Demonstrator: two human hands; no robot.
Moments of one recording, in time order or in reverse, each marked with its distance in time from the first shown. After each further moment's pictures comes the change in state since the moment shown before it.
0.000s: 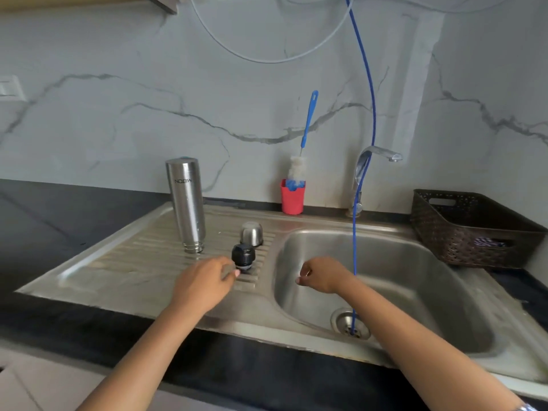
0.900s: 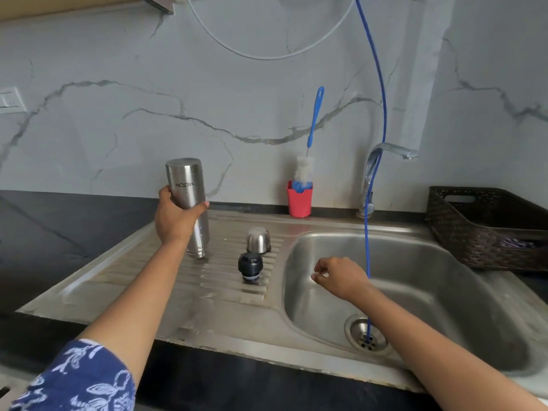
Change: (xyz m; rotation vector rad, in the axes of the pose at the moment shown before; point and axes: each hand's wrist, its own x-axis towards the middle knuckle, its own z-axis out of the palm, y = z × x) left_hand 0.142 -0.061 -0.032 -0.667 0.575 -0.321; right_hand 0.013 0.018 0.009 0.058 0.248 0.011
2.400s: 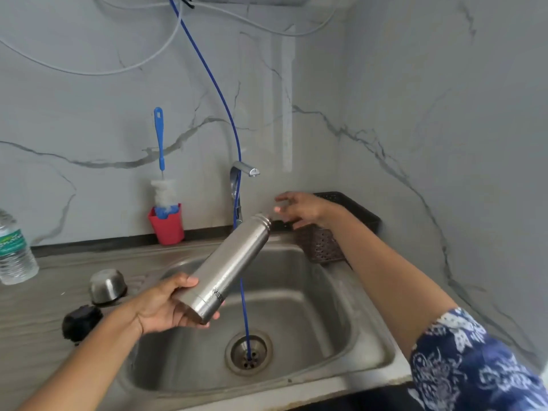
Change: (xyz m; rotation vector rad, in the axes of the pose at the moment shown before) left_hand -0.177 0.097 0.130 -0.612 -1.499 -0.735; right_hand 0.005 0.178 -0.197 0.737 0.004 0.185
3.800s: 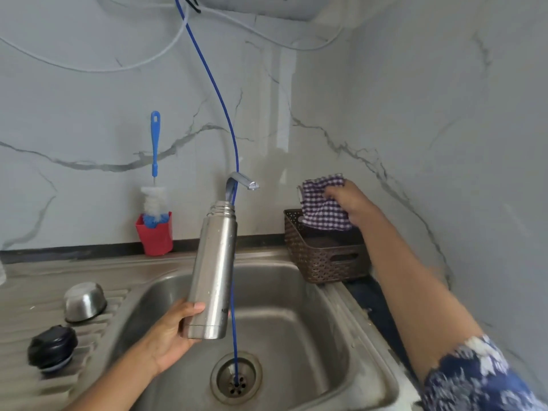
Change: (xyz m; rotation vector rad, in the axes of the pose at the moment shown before) left_hand 0.039 -0.034 0.004 -0.107 0.072 0.348; right_hand -0.001 -0.002 -0.072 0.186 0.510 0.022
